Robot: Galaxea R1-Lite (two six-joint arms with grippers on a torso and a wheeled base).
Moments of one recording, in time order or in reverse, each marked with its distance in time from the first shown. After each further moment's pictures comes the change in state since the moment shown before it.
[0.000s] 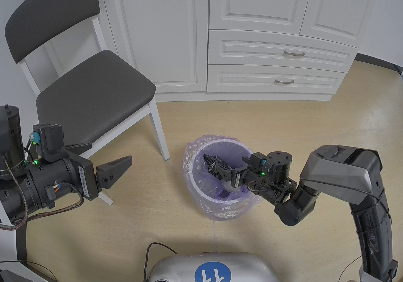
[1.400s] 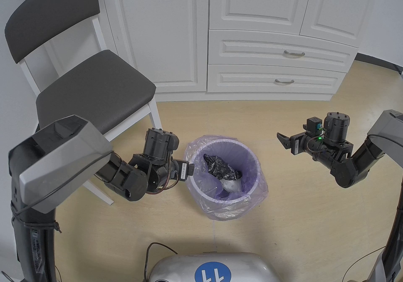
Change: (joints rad) left arm 0.054 1.070 -0.557 -0.246 0.098 -0.029; right arm -0.309 -0.381 0.133 0.297 -0.017 -0.293
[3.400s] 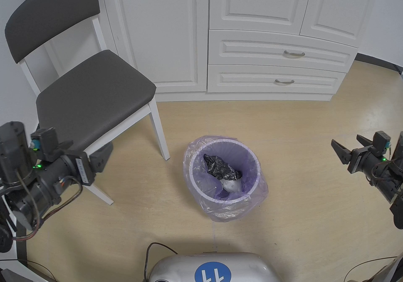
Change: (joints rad) left arm 0.018 -0.994 0.721 -0.100 0.129 0.011; right arm -0.121 -0.610 0.644 -0.159 0.024 0.119
